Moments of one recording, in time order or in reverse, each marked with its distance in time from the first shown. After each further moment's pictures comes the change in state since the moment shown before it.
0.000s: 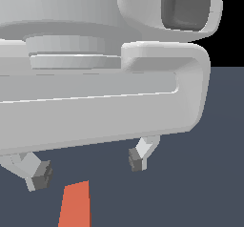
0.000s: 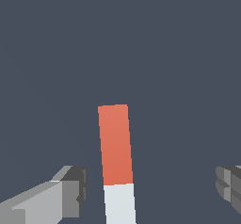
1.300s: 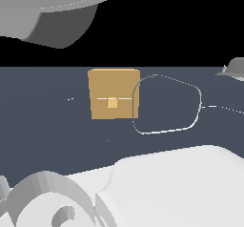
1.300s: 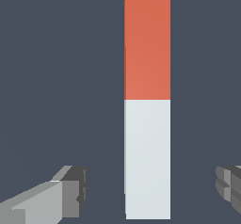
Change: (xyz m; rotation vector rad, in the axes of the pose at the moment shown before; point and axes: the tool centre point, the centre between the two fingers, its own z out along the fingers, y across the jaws) arm -0.094 -0.019 0.046 0.005 0.001 -0.071
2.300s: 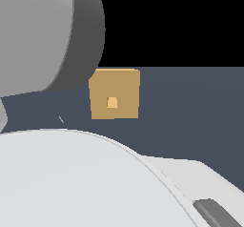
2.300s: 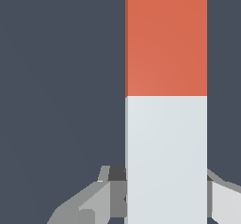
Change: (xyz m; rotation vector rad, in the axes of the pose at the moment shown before) arm 0.000 0.000 0.039 0.001 0.002 -0.002
